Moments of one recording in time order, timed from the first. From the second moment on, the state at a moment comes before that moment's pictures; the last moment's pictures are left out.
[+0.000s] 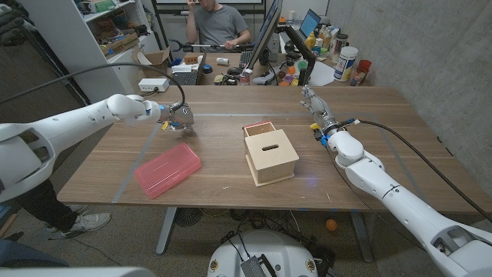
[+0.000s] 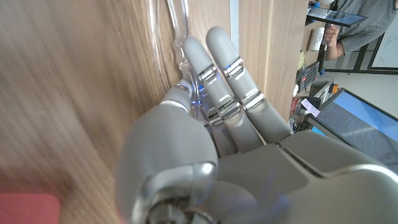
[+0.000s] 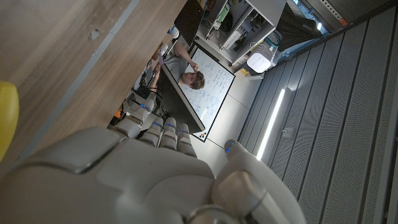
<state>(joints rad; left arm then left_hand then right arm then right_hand) 0.08 0.92 1.16 -1.12 1.43 -0.45 0.15 1.15 0.14 0.25 -0.12 0.35 0.80 0.02 0.49 0.23 1.03 -0.10 0.51 0.32 1.39 -0.22 0.40 0.29 1.15 -0.18 0.84 0.20 -0.83 -0.54 -0.46 -1.48 0.37 0.22 -0.16 0.05 0.08 0.27 0.14 0.27 0.01 0.04 0.18 0.17 0.01 0.03 0.20 0.18 -0.05 -0.02 0.19 0.18 0.14 -0.03 0.19 0.17</state>
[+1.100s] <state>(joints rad) 0.22 1.02 0.98 -1.32 1.37 -0.36 0.12 1.17 0.13 0.28 -0.13 0.26 0.83 0.03 0.55 0.29 1.06 -0.08 0.57 0.32 1.40 -0.22 0.46 0.35 1.14 -0.19 0.90 0.20 -0.81 -0.53 -0.47 -1.46 0.37 0.23 -0.13 0.05 0.09 0.27 0.13 0.27 0.01 0.04 0.18 0.17 0.01 0.03 0.20 0.18 -0.05 -0.02 0.19 0.18 0.14 -0.03 0.19 0.17</state>
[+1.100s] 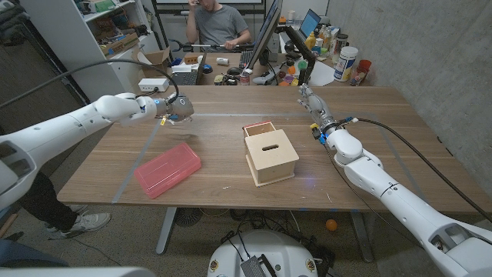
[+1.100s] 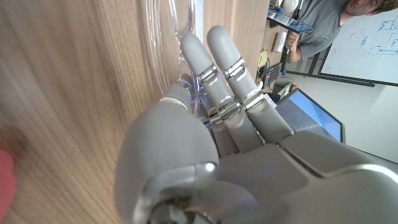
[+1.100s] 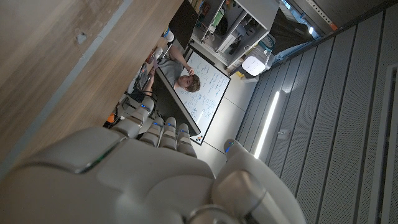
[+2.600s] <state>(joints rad) 0.38 1.05 0.73 -1.49 1.19 -0.21 0.17 1.17 0.12 0.31 -0.13 0.22 0.84 0.04 0.56 0.31 1.06 -0.08 0.60 0.32 1.40 -0.22 0.49 0.38 1.11 -0.19 0.95 0.20 -0.80 -0.54 -0.48 -1.46 0.38 0.24 -0.09 0.05 0.09 0.27 0.13 0.27 0.01 0.04 0.18 0.18 0.02 0.04 0.20 0.18 -0.04 -0.02 0.19 0.18 0.14 -0.03 0.19 0.17</state>
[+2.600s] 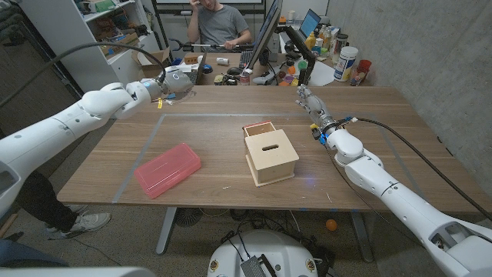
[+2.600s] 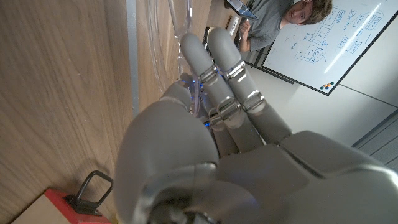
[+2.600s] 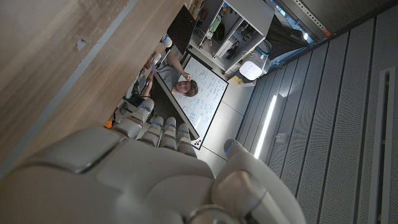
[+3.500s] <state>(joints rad) 0.46 1.02 0.64 -1.55 1.03 -0.17 0.28 1.17 0.12 0.32 -0.13 0.20 0.84 0.04 0.55 0.32 1.06 -0.08 0.60 0.32 1.40 -0.22 0.51 0.40 1.10 -0.20 0.98 0.20 -0.85 -0.58 -0.45 -1.53 0.39 0.23 -0.11 0.06 0.09 0.27 0.13 0.27 0.01 0.04 0.18 0.18 0.02 0.04 0.20 0.18 -0.04 -0.02 0.19 0.18 0.14 -0.03 0.19 0.17</state>
